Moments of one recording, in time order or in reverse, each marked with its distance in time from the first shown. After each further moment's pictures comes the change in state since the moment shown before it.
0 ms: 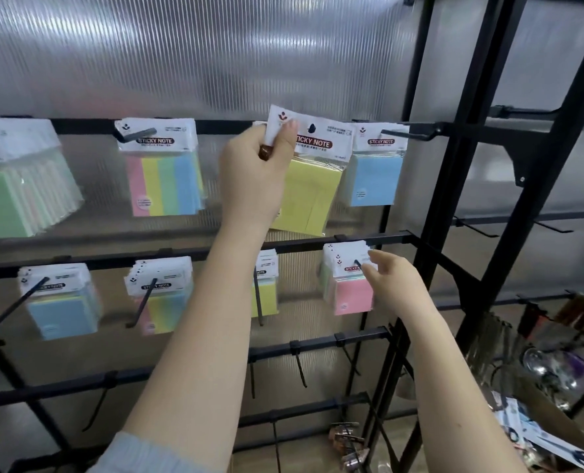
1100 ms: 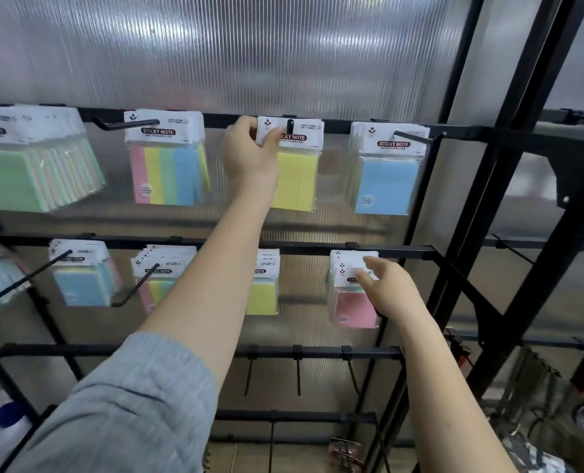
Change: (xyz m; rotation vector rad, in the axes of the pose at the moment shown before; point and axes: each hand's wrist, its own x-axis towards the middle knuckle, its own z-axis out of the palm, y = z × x) left_hand 0.046 -0.058 0.043 0.329 0.293 -0.243; right_hand 0.049 0.023 0.007 -0.033 -0.175 -0.131
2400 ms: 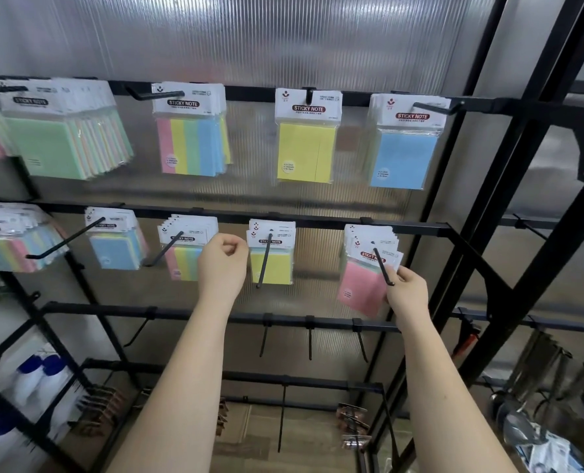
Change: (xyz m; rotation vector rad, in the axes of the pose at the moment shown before) left_hand -0.128 -0.098 -0.094 0.203 -0.163 -0.440; right_hand -0.020 0.042 0.035 0.562 0.151 0.285
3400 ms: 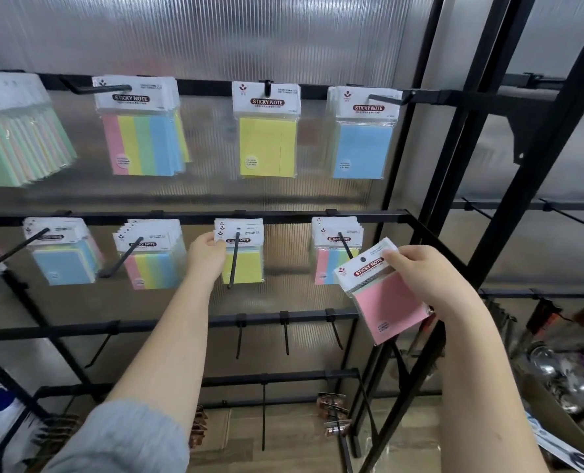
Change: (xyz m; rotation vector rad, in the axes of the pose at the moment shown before) left_hand 0.055 -0.029 0.050 0.002 -0.201 -0.136; right_hand -0.051 -0.066 -0.077 -0.473 -0.177 -0.147
